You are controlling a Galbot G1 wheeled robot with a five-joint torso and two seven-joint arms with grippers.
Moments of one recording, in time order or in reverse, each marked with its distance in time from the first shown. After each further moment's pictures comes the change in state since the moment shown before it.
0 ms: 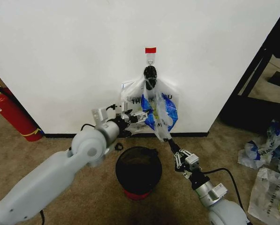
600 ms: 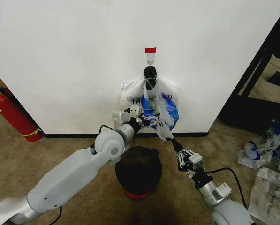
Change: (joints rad) left arm -0.031 -0.095 0.064 0.098 0.086 -0.035 0.028; right arm -0.017 -0.011 0.024 0.007 0.013 -0.006 0.004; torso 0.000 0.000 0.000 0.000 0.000
